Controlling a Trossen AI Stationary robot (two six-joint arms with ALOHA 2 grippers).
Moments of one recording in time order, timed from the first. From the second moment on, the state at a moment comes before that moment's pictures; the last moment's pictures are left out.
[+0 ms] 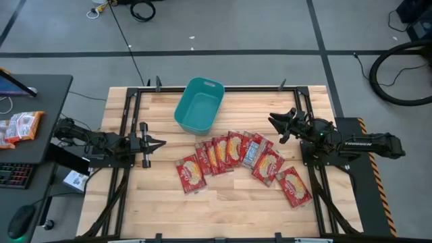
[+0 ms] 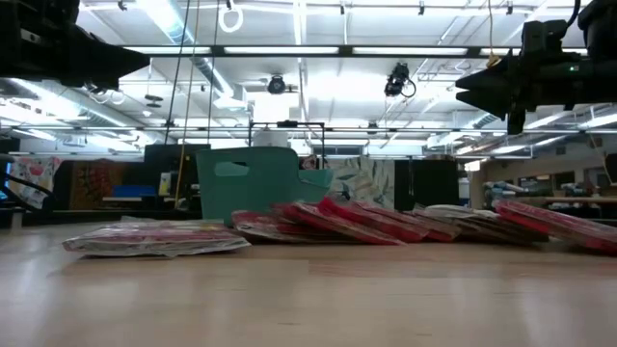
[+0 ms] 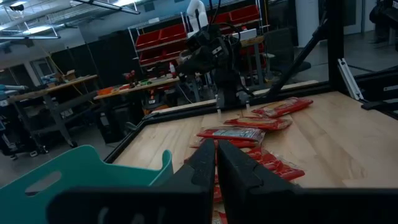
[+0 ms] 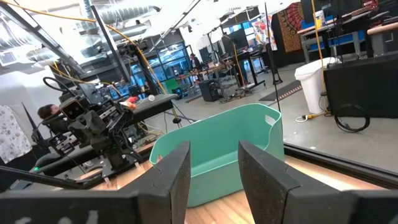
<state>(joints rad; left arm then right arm) -0.37 0.08 0.06 0.10 -0.52 0.25 -0.20 0.28 0.01 0.42 0.27 0.29</state>
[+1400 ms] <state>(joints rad) -0.37 0.08 0.06 0.45 -0.50 0.06 -0.22 0.41 0.18 0.21 -0.05 0.27</state>
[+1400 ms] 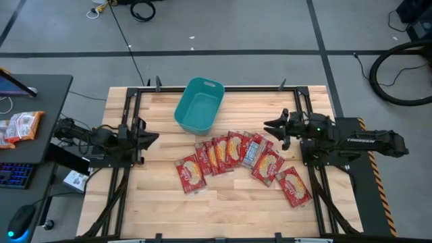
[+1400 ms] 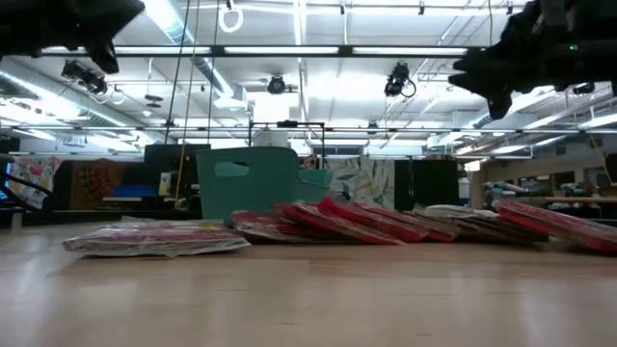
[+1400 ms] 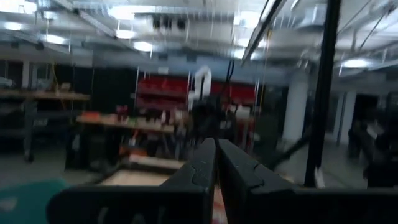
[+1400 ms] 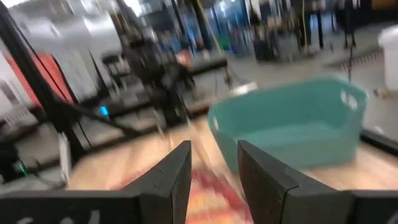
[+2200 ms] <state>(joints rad) -0.37 0.08 0.06 0.51 -0.54 0.20 0.09 1.13 0.72 -0.54 0.26 0.45</state>
